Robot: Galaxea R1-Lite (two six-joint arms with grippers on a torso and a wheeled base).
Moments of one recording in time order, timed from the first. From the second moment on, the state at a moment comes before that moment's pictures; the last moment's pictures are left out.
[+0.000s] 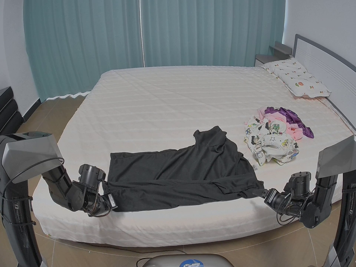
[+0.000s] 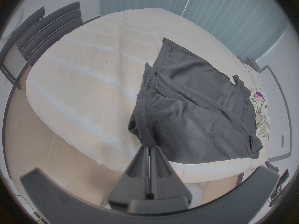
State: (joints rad) left arm -0.17 2.24 -0.69 -0.52 0.03 -0.62; right arm 0.17 2.30 -0.31 -1.33 0.10 0.77
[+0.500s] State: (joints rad) left arm -0.14 2.24 -0.70 -0.52 0.03 -0.62; right arm 0.17 2.39 -0.51 -1.22 0.07 0.78
